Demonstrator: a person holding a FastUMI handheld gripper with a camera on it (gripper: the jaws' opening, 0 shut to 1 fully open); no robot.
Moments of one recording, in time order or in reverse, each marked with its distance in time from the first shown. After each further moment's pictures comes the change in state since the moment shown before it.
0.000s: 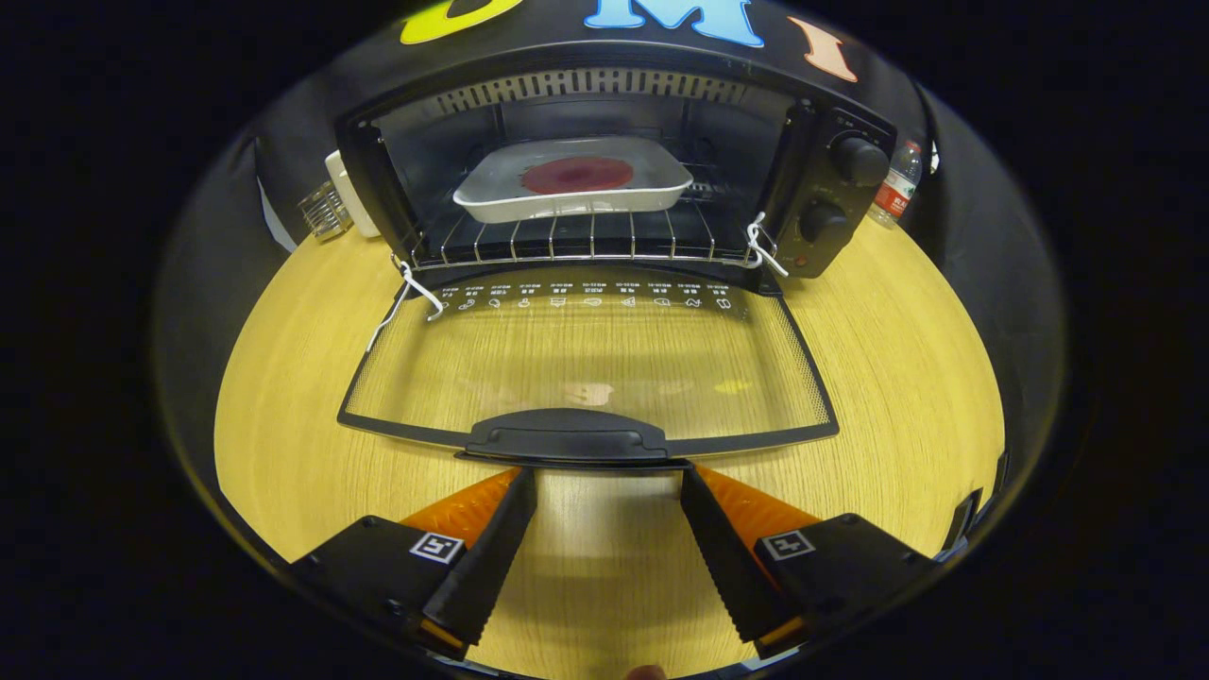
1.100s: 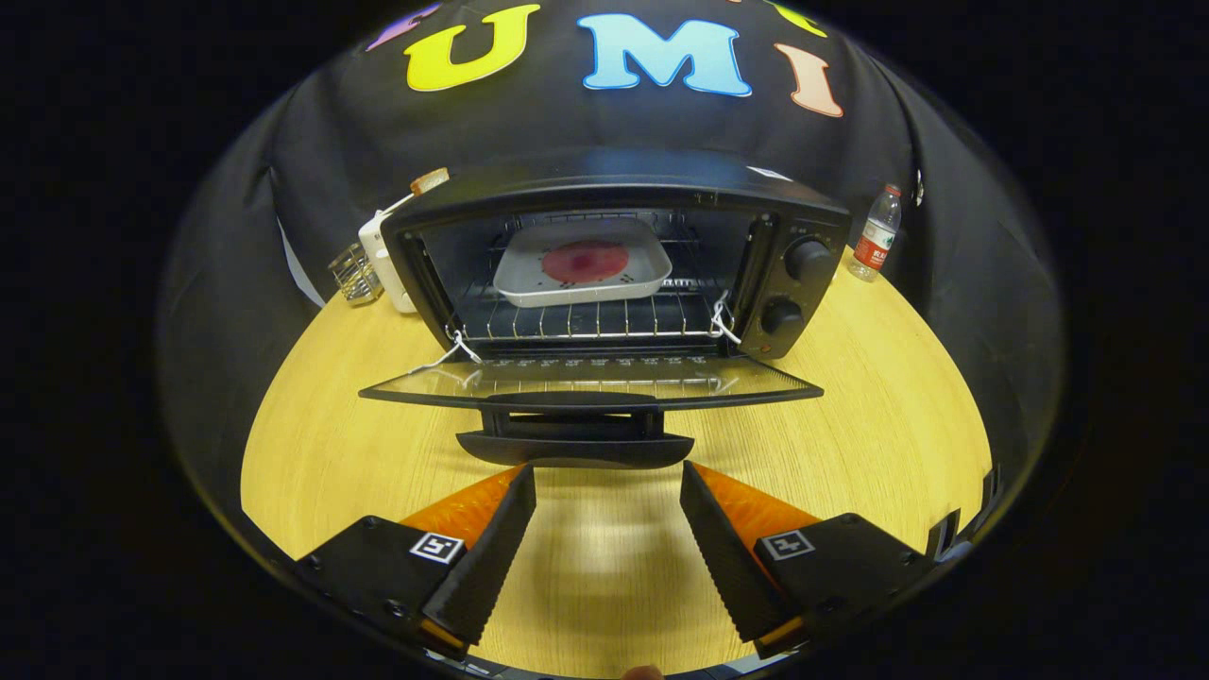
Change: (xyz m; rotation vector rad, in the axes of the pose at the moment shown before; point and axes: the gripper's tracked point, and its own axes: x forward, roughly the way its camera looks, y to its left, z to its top) arm -0.054 0.003 0.029 0.026 -0.209 0.046
